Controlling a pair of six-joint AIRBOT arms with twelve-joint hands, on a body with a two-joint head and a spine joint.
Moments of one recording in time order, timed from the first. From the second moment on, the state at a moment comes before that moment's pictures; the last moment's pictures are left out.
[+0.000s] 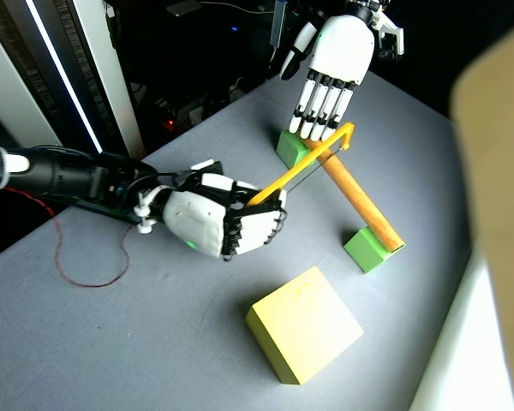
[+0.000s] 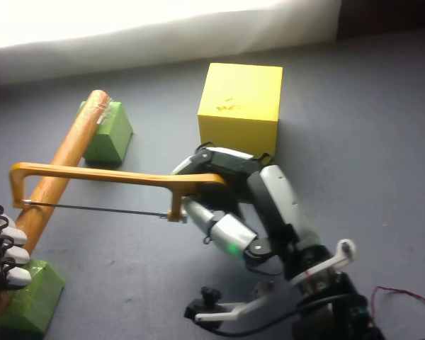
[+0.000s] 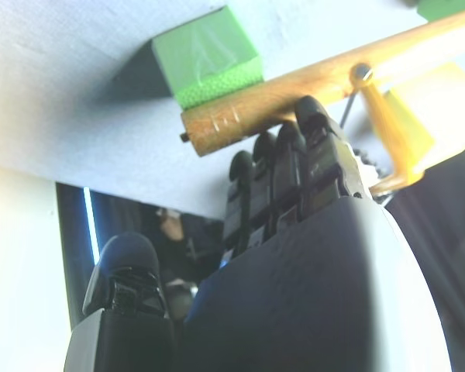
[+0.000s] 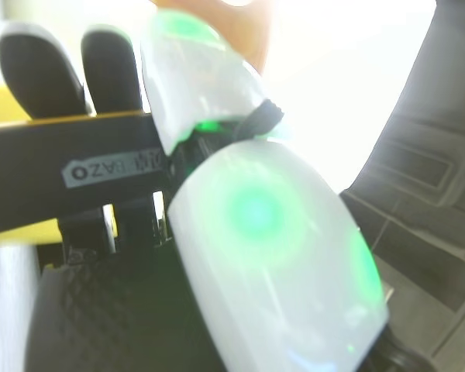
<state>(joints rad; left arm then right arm) 0.76 -0.50 1.09 1.44 -0.83 -0.15 -0.74 -1.70 1.23 0.64 1.40 -0.42</state>
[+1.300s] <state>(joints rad) 0.76 -0.50 1.09 1.44 -0.83 -0.15 -0.87 -1.39 0.91 0.68 1.58 -0.40</state>
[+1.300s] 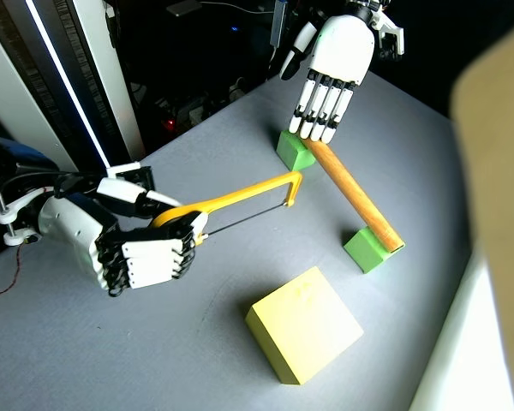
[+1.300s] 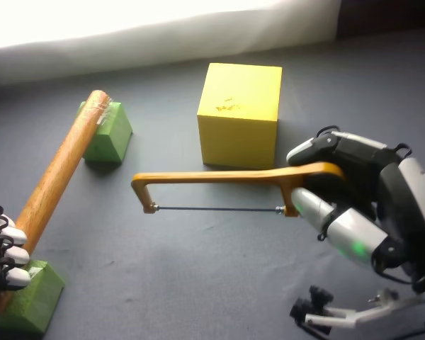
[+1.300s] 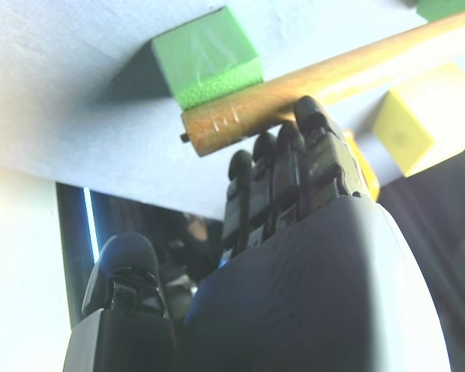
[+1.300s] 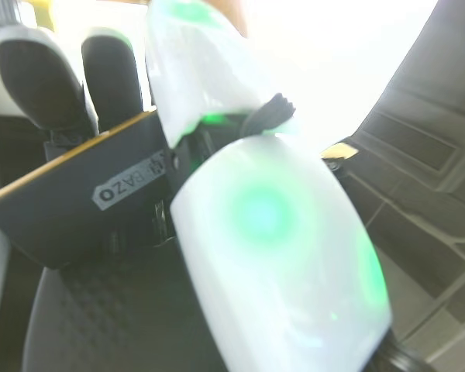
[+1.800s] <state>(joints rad) 0.76 -0.50 1.09 1.44 -0.82 -0.15 -0.91 -1.53 1.02 0.63 1.57 -0.39</state>
